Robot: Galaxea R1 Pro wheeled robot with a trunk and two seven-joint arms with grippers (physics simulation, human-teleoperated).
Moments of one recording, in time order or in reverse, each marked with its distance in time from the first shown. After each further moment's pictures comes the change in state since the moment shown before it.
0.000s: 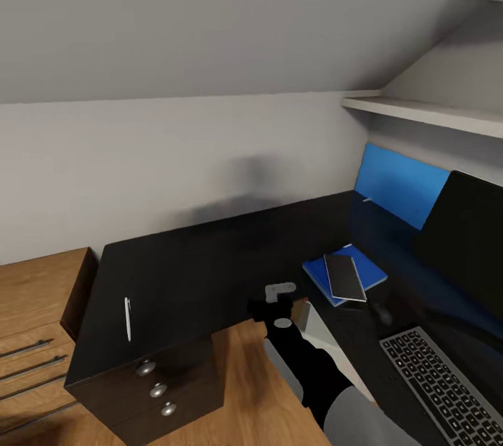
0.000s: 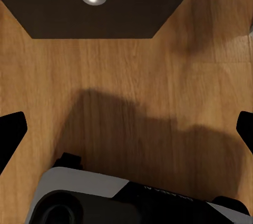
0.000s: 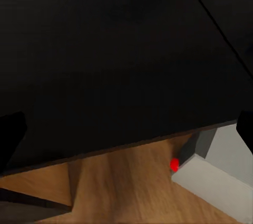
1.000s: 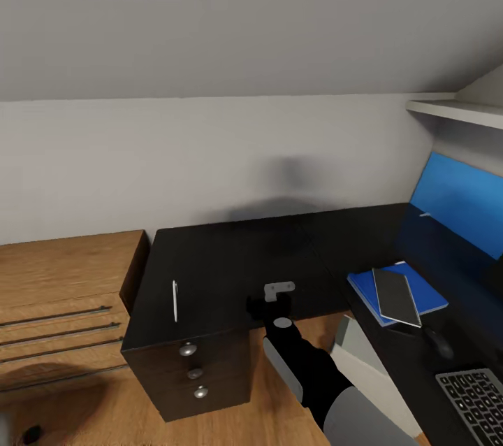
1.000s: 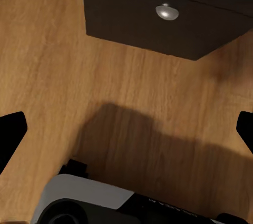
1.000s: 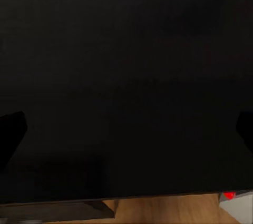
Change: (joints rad) left arm 0.000 -0.002 0.066 0.000 0.000 -0.001 -0.001; right arm 0.002 0.000 0.008 -0.016 -0.027 -0.016 -0.002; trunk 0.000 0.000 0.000
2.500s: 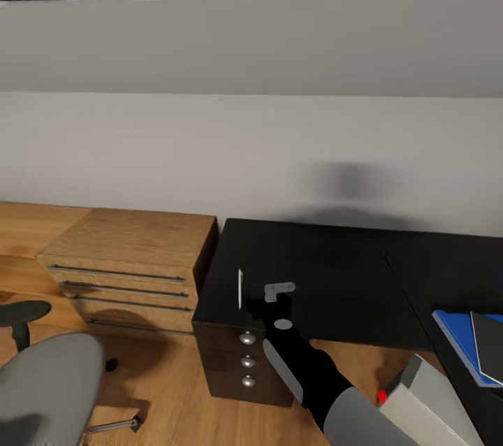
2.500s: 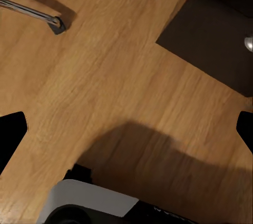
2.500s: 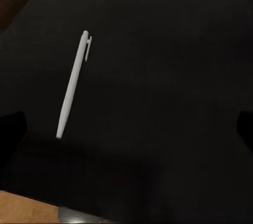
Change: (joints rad) left arm 0.000 -0.002 0.043 0.001 -0.011 -0.005 -0.003; right arm 0.002 0.000 0.001 0.011 -0.005 -0.034 0.004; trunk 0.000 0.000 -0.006
